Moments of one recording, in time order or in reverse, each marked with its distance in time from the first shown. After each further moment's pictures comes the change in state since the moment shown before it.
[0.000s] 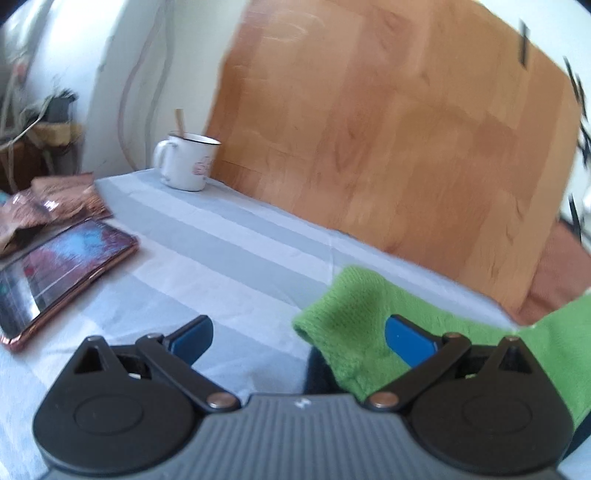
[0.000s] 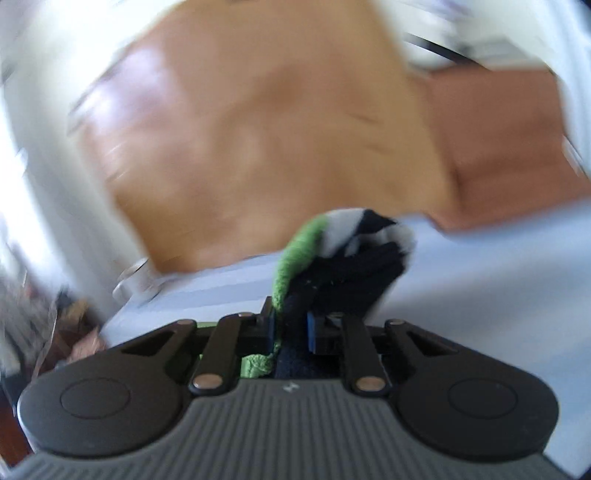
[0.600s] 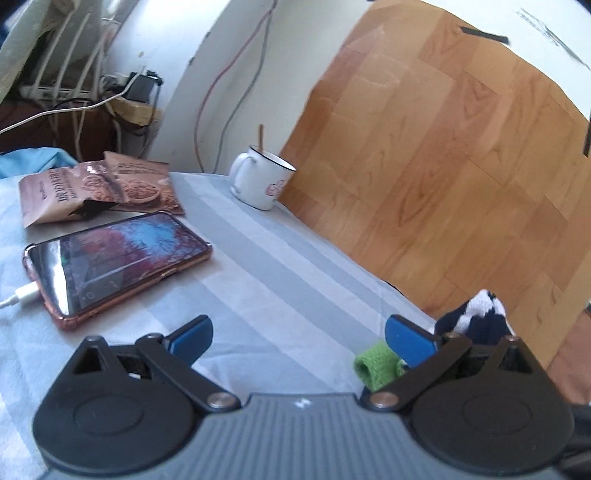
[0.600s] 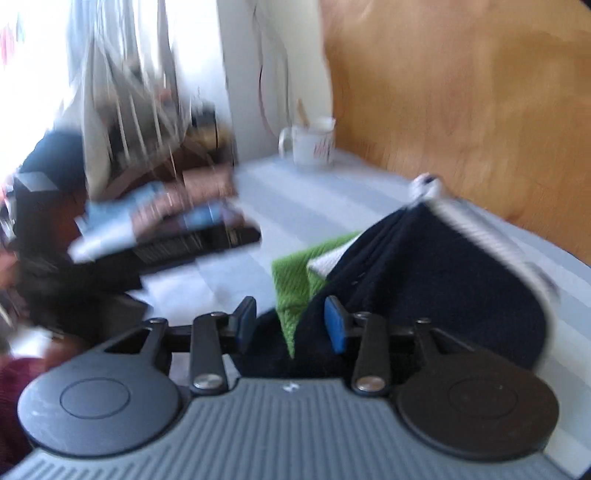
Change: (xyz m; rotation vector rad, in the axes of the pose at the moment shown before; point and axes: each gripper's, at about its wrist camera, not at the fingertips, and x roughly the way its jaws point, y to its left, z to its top) left arm -0.008 0.037 0.007 -0.203 -0.091 0.090; right arm 0.090 0.110 -0.038 -0.459 0.295 0.419
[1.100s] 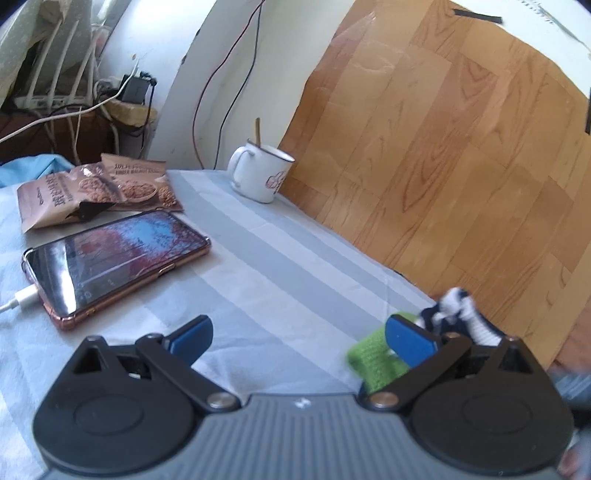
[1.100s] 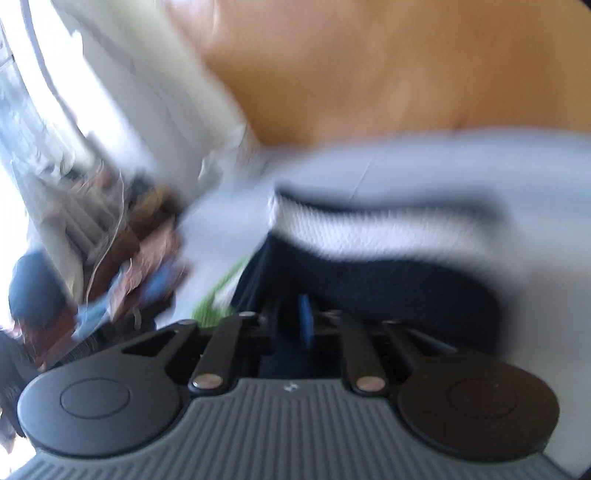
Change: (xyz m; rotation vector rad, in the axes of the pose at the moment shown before) left arm 0.005 -0.006 -0.002 0.042 0.029 0.037; right arm 0.051 -0.068 -0.020 0.411 0.045 0.030
